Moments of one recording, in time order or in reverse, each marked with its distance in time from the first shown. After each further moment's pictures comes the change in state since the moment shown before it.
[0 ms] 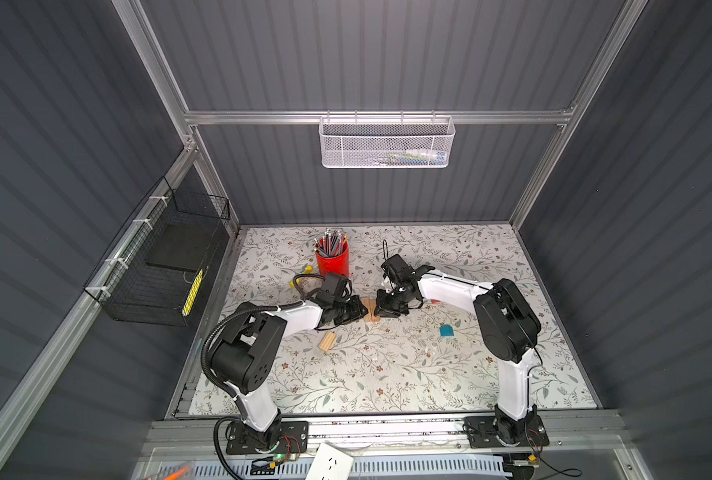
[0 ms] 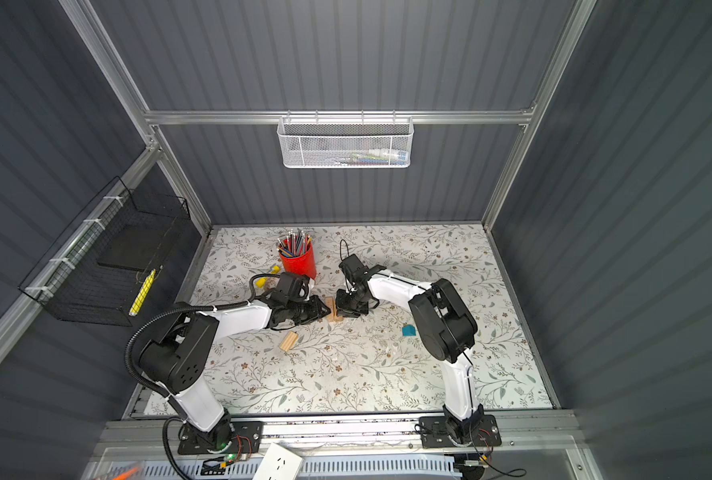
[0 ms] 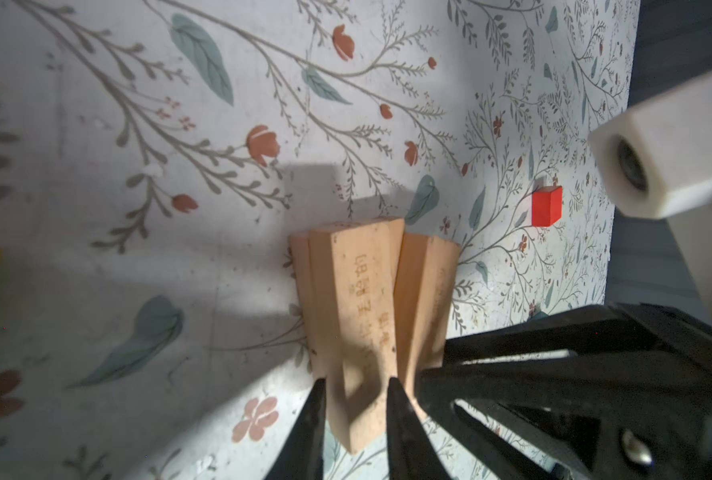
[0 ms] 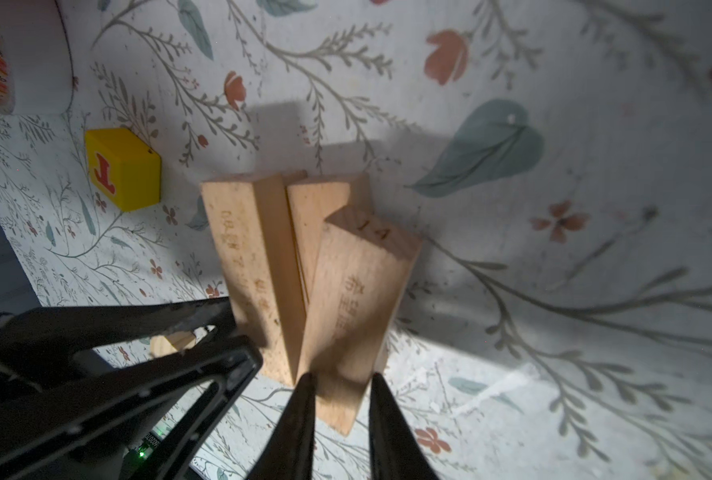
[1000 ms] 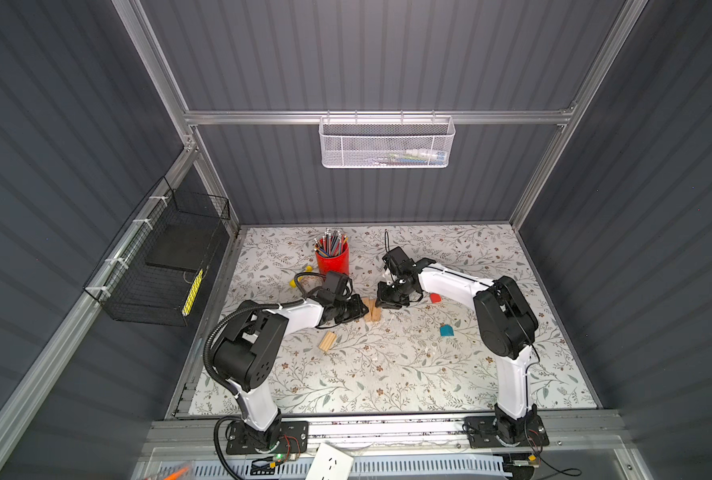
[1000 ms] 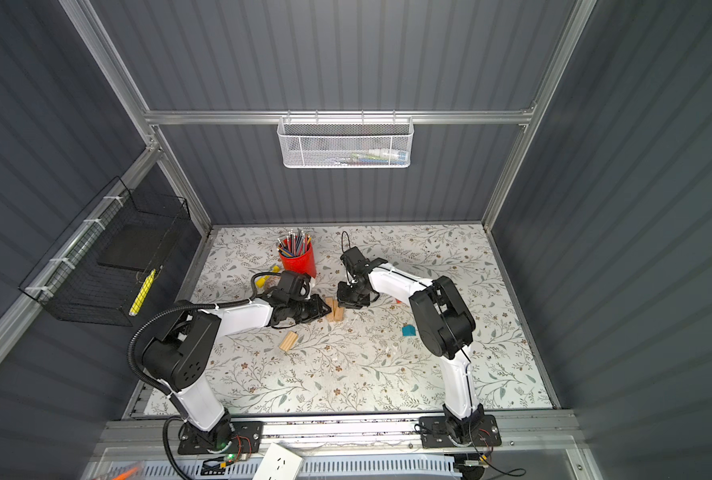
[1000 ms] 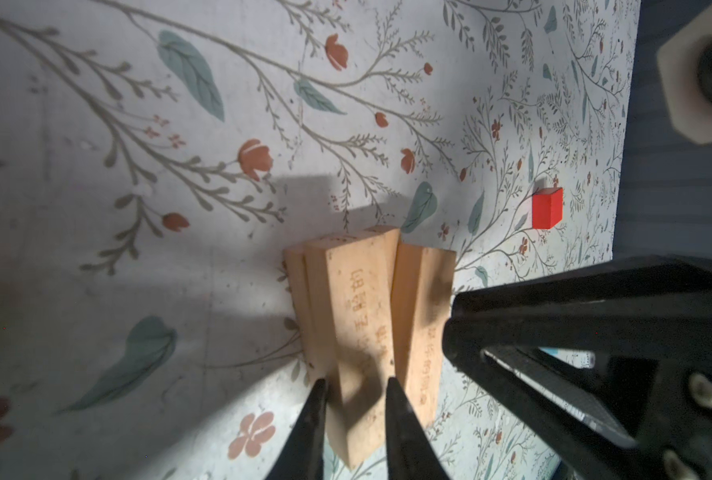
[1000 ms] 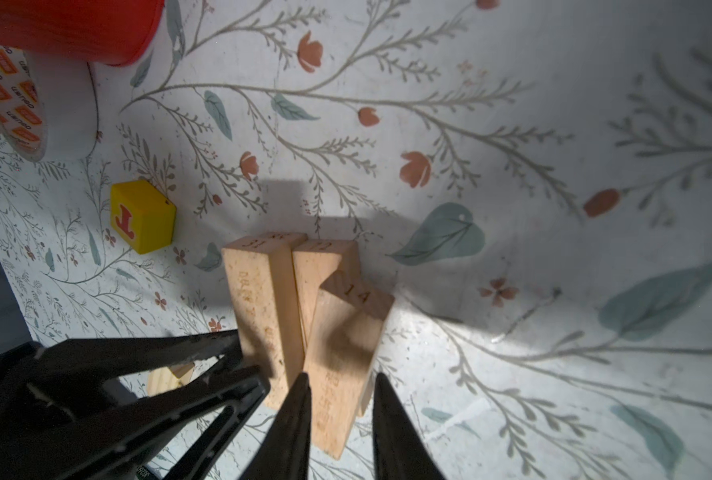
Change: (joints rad) left arm 0.000 0.019 0.022 -0.007 0.003 0.016; right arm -0.029 0.037 0.082 -0.035 0.042 -0.050
